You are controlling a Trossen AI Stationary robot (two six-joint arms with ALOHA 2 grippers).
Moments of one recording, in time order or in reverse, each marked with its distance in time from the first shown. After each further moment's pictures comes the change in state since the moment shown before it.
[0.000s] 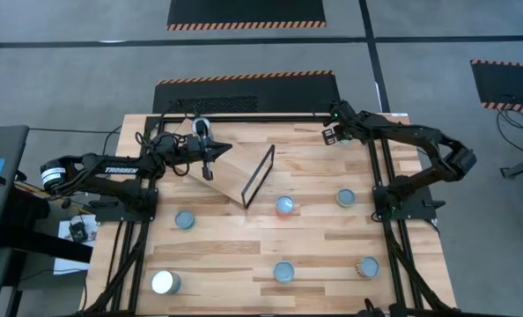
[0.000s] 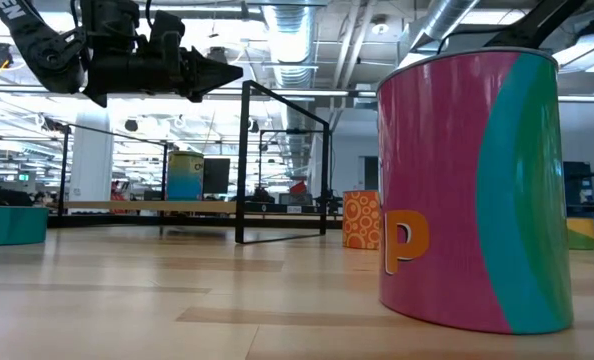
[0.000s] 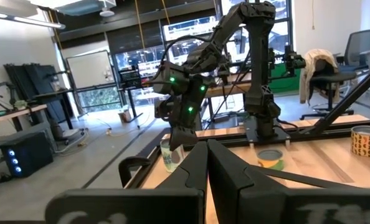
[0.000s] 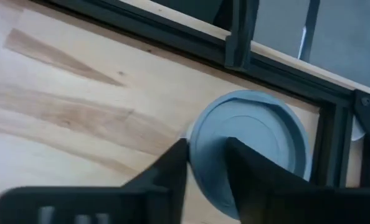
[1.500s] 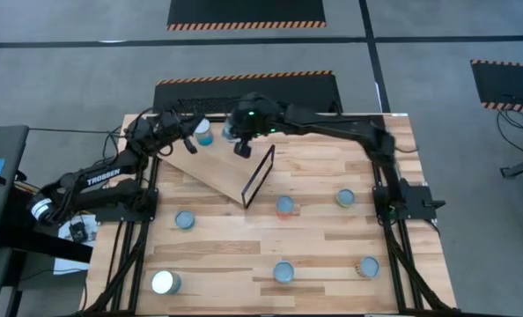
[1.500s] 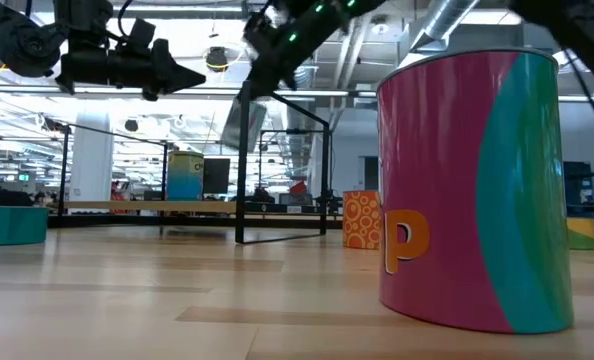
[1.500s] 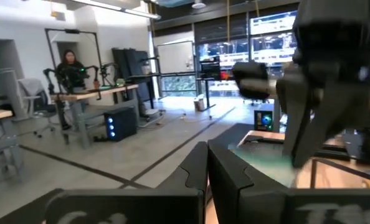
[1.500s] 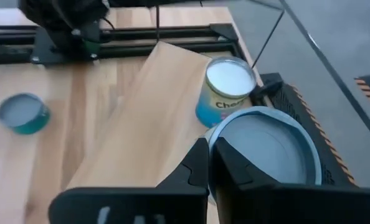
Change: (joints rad) left arm 0.368 -0.288 0.000 -0.279 -0.011 -0.091; right arm 0.543 0.682 1.254 -0.108 -0.342 -0.465
